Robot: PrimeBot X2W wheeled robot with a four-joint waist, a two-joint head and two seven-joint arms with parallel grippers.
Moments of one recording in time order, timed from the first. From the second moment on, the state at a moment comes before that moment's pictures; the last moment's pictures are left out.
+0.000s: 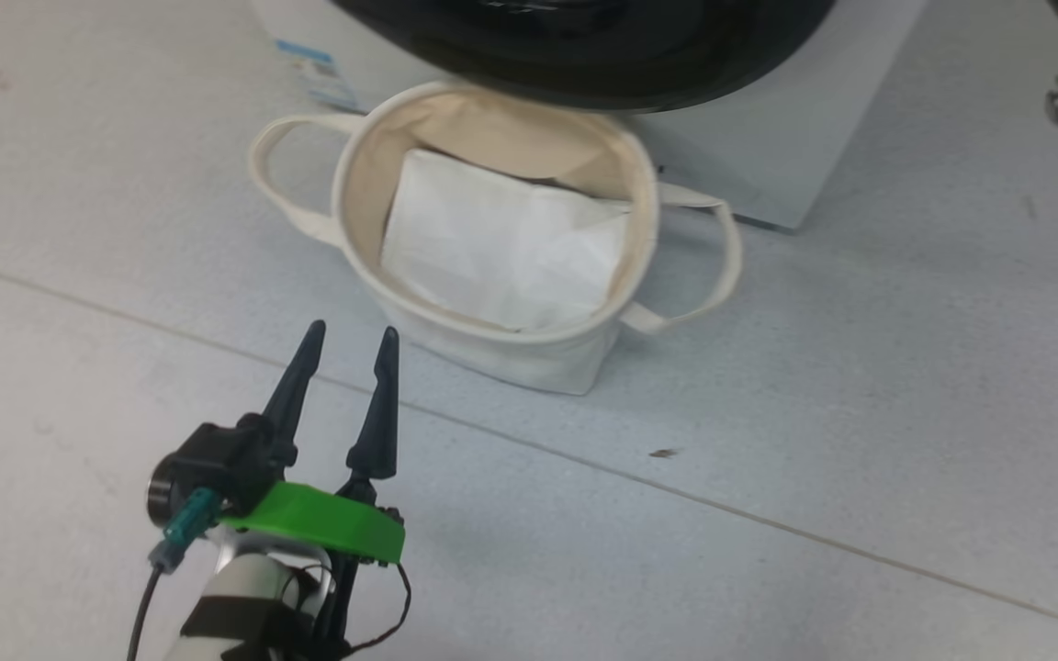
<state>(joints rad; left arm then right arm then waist) -0.34 0.12 -0.30 0.25 -0.38 0.02 -0.25 -1.14 -0.33 0.00 0.73 1.38 0.13 0.58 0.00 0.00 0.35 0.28</state>
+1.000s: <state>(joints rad) -0.38 0.04 -0.31 0.24 -0.34 -0.04 -0.25 -1.35 -0.35 0.08 0.82 1.32 0.13 0.47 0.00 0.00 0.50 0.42</state>
